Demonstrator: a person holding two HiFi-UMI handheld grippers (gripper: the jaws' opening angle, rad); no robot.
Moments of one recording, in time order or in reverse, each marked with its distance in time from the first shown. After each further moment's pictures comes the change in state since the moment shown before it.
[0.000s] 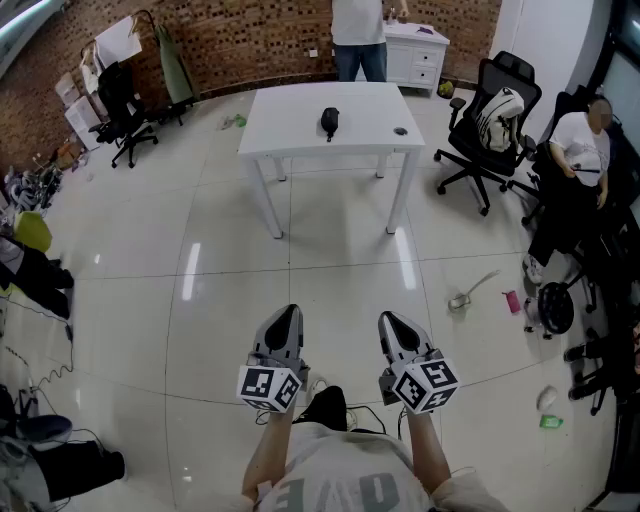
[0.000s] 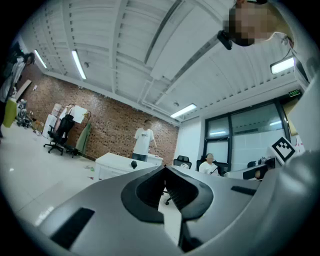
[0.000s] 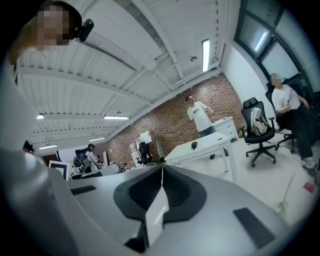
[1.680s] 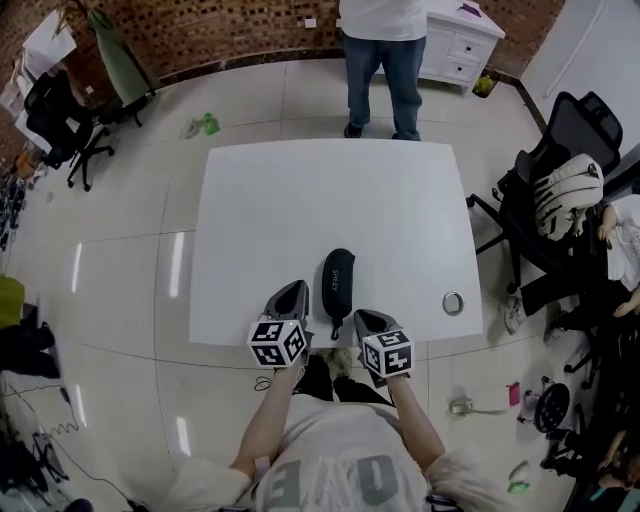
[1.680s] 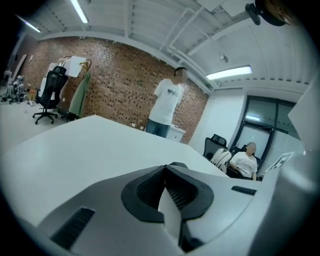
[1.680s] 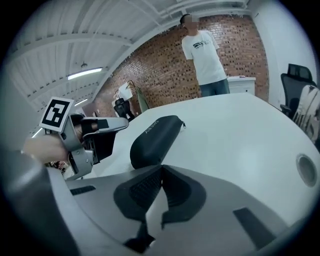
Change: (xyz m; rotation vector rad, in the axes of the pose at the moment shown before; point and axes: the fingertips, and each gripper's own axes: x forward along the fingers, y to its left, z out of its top) left arm 0.836 0.441 -0.090 -0.188 0.426 0.083; right arm 0.813 -0.409 0.057 -0.050 0.607 -0.059
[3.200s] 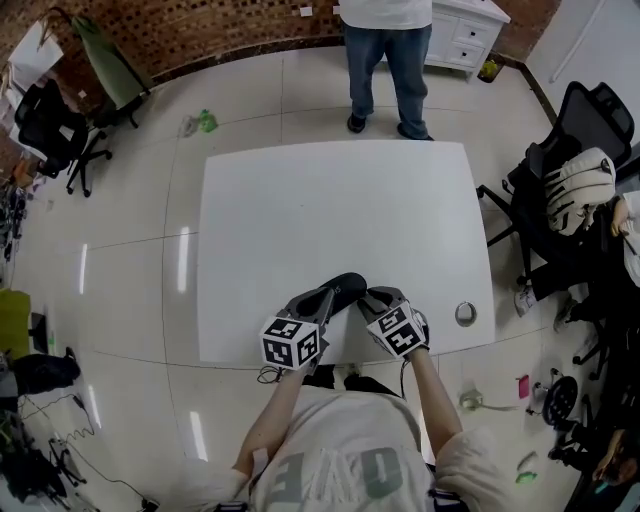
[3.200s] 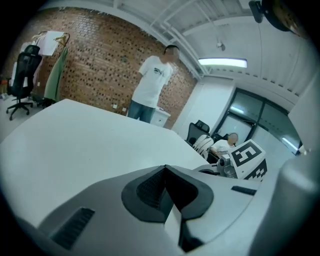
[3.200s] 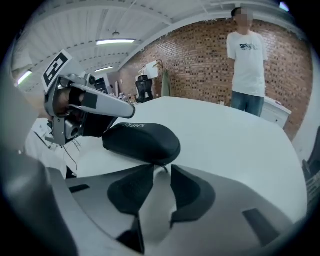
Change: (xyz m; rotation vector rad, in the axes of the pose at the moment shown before) left arm 0.048 -0.030 0.007 0.024 0.239 -0.210; right arm 0.059 -0.028 0.053 -0.398 0.163 0.082
